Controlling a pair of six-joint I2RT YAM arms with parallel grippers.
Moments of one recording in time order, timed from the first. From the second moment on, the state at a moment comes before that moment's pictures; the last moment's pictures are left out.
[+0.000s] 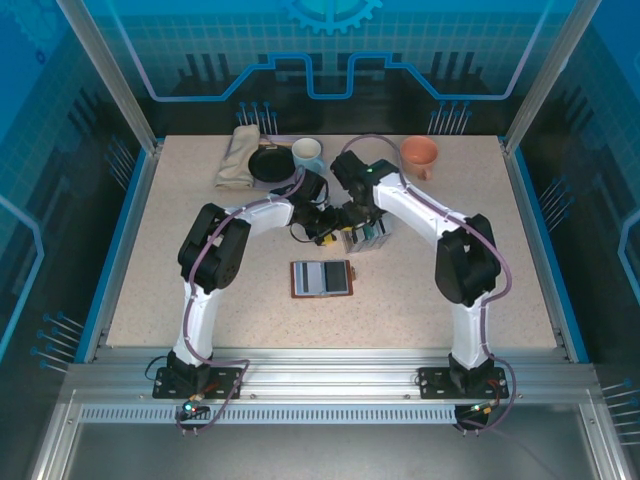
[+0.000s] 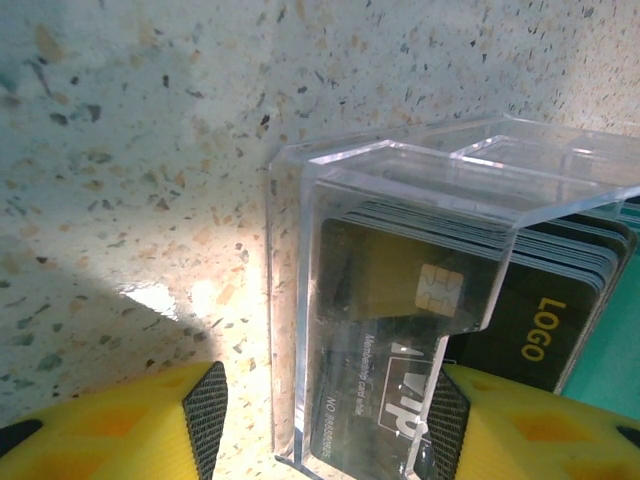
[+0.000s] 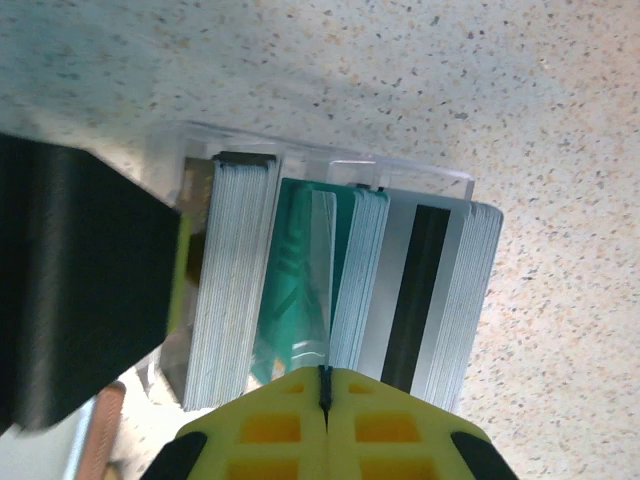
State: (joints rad) left arm -0.47 2.17 1.52 -0.39 0.52 -0.93; right arm 0.57 1.99 1.75 -1.09 0.29 0.15
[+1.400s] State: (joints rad) left arm -0.40 1.74 1.20 0.26 0.94 -1.22; right arm 0.27 1.51 1.26 -0.47 -0.74 0.63
